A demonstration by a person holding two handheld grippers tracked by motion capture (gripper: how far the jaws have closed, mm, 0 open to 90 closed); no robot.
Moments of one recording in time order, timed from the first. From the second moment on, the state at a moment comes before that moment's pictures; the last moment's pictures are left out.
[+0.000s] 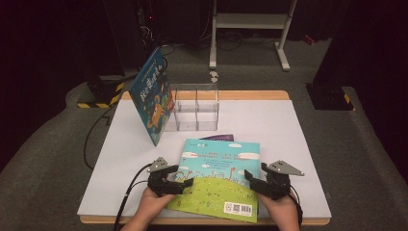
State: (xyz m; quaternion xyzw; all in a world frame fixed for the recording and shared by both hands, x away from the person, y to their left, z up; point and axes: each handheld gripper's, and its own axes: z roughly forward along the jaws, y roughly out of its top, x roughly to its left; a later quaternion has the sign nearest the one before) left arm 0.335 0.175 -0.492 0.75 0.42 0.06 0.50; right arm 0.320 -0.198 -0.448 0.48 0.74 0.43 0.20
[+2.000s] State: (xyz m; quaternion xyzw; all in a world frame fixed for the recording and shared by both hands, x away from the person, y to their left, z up) left arm 0.346 0.171 -0.492 0.77 0.41 -0.01 0.50; right arm 0.330 -0.196 -0.466 0.51 0.73 0.44 0.09
